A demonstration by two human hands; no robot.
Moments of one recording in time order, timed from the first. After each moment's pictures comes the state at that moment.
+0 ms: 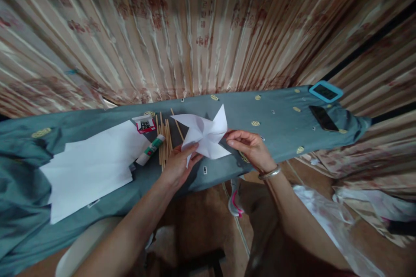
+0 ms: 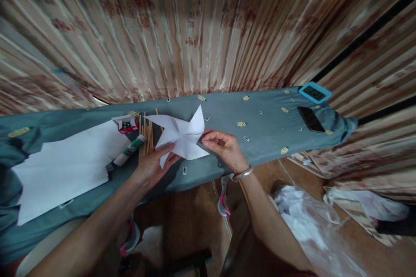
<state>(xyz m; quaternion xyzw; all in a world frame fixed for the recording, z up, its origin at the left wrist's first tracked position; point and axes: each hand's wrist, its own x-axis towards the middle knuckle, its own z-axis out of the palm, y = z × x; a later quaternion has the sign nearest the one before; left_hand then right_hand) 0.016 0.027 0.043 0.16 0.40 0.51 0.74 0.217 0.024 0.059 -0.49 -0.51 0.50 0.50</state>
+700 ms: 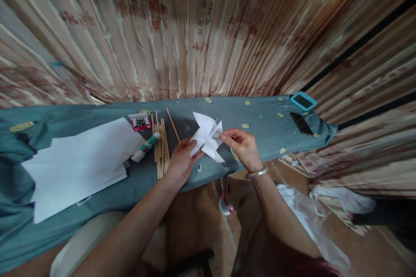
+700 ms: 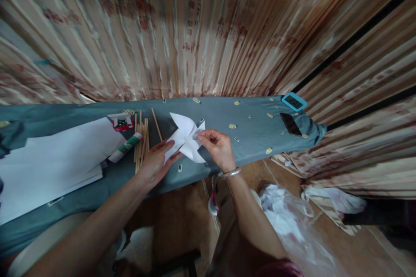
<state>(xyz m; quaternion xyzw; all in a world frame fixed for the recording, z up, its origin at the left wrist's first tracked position) 0.032 0.020 0.051 0.13 0.42 0.51 0.74 0.200 0.019 0.065 -0.56 -0.54 0.36 0.51</state>
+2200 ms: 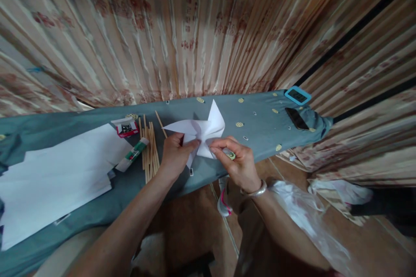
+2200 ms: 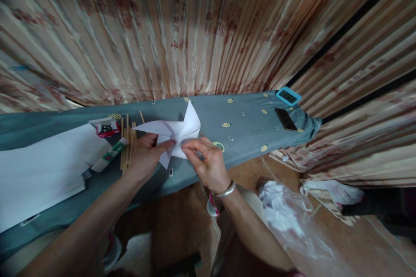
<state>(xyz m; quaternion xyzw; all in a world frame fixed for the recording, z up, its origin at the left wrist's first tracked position) 0.038 0.041 0.062 0.45 0.46 0.51 0.57 0.194 -0.017 0.086 -0.52 -0.69 0.19 0.47</state>
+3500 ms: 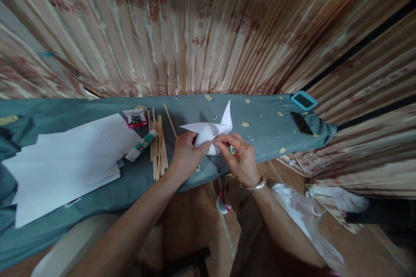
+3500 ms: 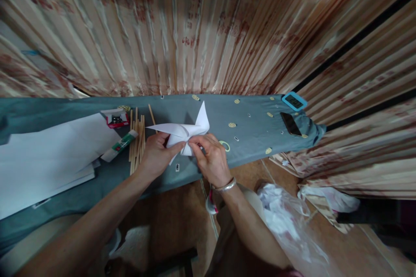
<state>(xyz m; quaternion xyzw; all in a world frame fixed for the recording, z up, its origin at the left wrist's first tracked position) 0.034 0.029 0.062 0.56 0.48 0.47 0.48 0.181 -0.010 0.077 -0.55 -0.73 0.11 0.40</state>
